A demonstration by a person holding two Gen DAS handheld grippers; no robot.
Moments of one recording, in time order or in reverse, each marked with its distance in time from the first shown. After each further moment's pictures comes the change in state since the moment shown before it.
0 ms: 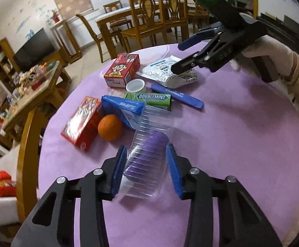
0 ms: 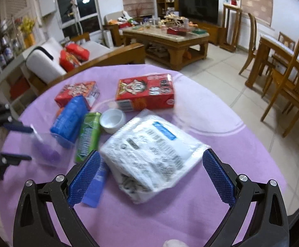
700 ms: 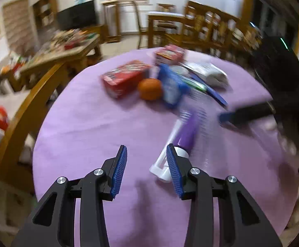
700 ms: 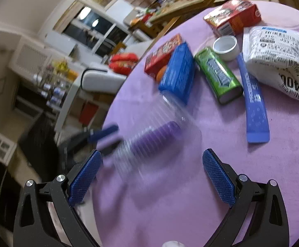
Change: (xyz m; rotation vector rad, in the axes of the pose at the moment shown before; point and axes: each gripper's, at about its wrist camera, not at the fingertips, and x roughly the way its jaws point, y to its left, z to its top) left arm -0.012 0.016 -0.056 -0.344 -0.037 0.067; right arm 0.020 0.076 -0.046 0.441 0.103 0.506
